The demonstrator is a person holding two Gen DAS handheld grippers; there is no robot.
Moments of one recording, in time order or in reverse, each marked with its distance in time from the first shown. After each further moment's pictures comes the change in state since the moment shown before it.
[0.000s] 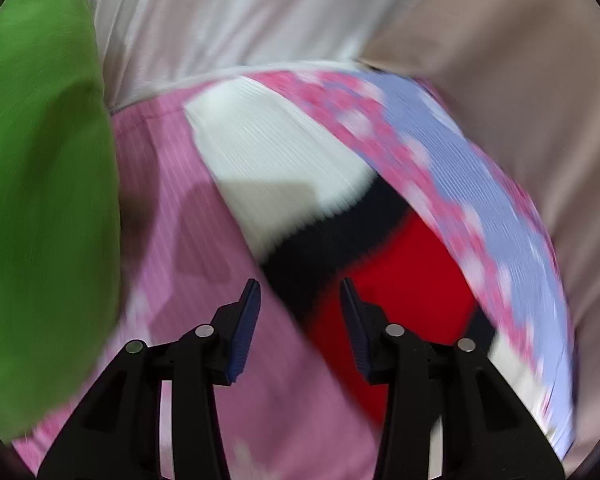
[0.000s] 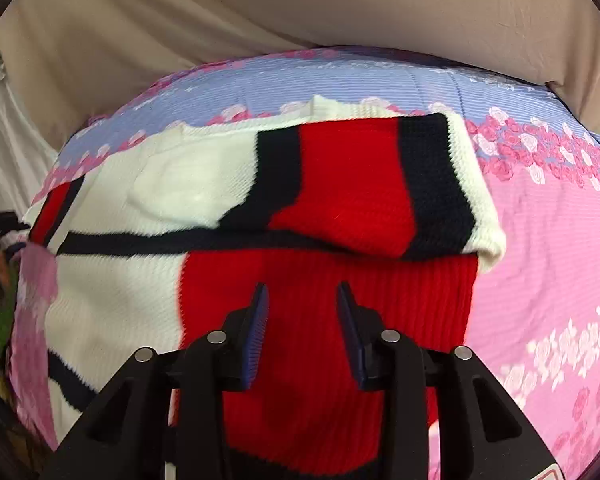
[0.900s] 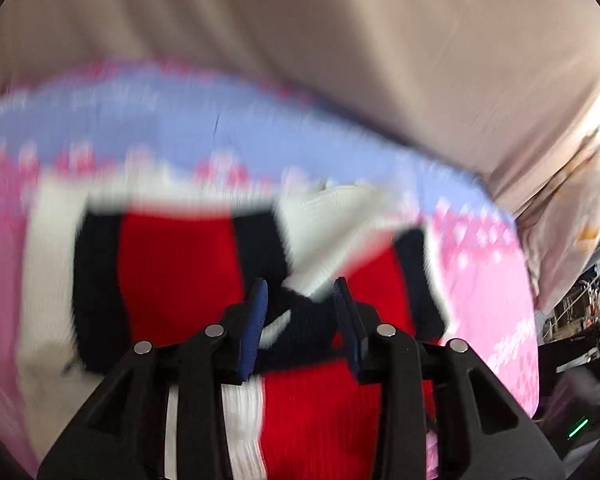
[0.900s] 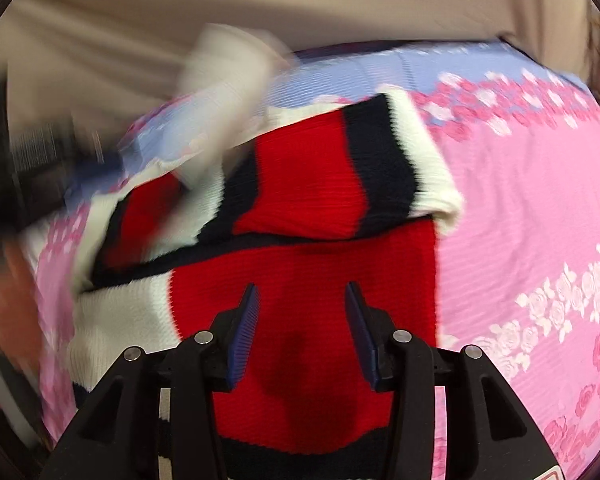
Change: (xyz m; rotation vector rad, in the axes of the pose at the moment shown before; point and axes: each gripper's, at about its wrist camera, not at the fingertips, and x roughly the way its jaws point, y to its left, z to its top) left arm -0.109 -0.318 -0.322 0.813 0.240 -0.521; right arm -0.017 -0.050 -0.011 0.225 -0.052 0.038
